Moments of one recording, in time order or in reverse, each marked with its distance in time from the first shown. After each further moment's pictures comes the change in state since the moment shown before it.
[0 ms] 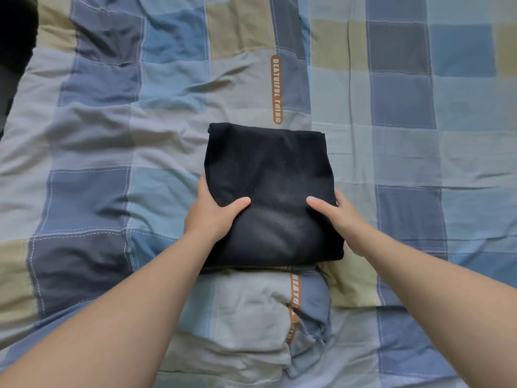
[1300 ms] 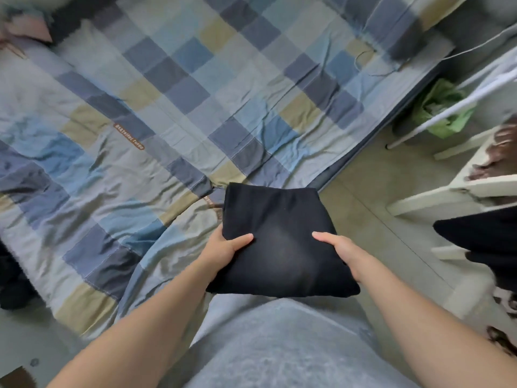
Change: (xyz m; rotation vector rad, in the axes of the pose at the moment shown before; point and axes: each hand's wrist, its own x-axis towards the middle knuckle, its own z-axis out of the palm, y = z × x) left_hand -0.429 0.013 -0.084 0.174 -0.852 0.103; right_hand -0.609 0.122 0.024 0.805 0.391 0.493
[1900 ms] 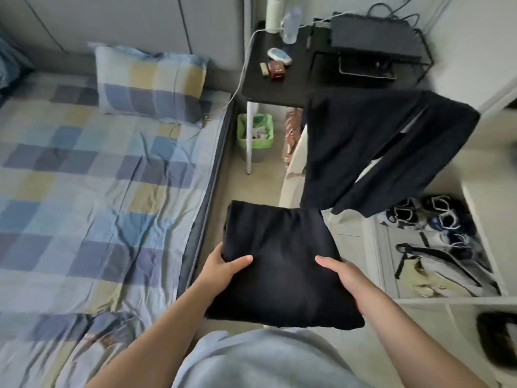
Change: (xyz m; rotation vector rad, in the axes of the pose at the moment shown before) left_hand -0.080 0.042 0.344 0.471 -0.441 0.260; right_hand -0.141 0.202 -0.270 0.685 0.290 -0.347
